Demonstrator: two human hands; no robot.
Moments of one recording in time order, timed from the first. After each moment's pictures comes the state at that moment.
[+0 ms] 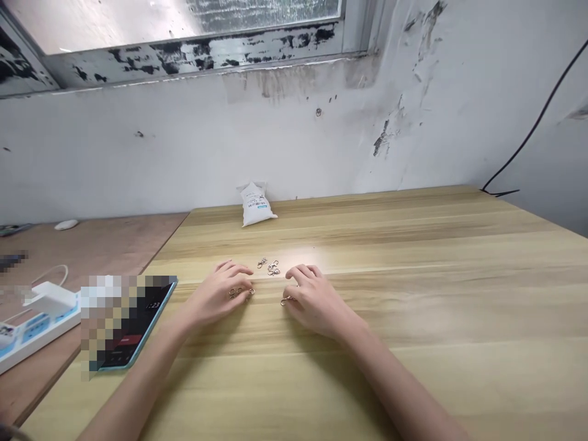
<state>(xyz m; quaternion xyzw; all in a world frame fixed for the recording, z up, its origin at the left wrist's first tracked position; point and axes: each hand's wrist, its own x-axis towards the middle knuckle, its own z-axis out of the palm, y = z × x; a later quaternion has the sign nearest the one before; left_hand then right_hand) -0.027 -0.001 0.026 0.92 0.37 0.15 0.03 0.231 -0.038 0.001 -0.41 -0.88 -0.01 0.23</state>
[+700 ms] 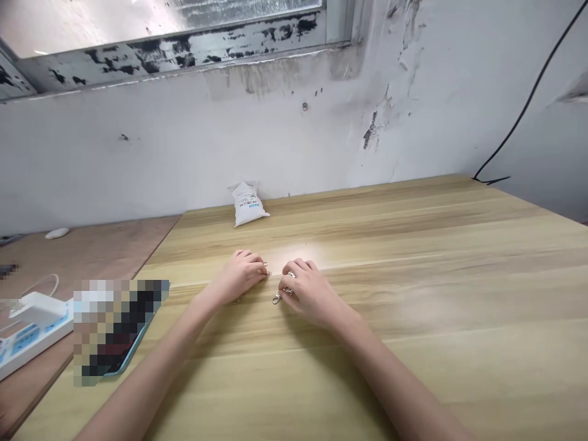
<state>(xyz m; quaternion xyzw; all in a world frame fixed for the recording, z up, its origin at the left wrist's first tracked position) 0.022 0.041 0.012 0.93 0.35 0.11 0.01 0.239 -0.034 0.003 -0.43 -0.86 0.05 0.26</state>
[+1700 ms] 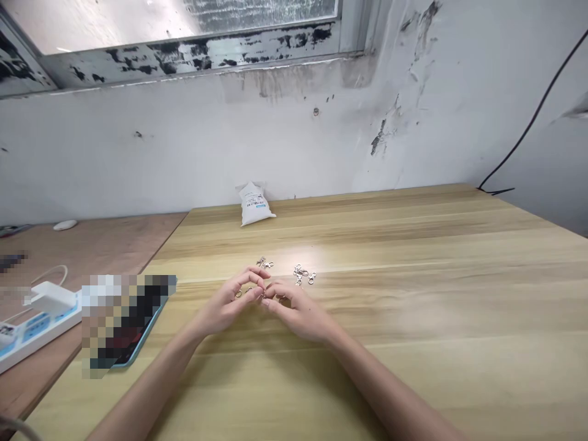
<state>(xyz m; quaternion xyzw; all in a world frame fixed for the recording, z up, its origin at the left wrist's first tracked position) 0.003 -0.023 0.032 0.79 0.33 0.29 0.42 0.204 -0.051 0.013 -0.32 -0.73 0.47 0.38</state>
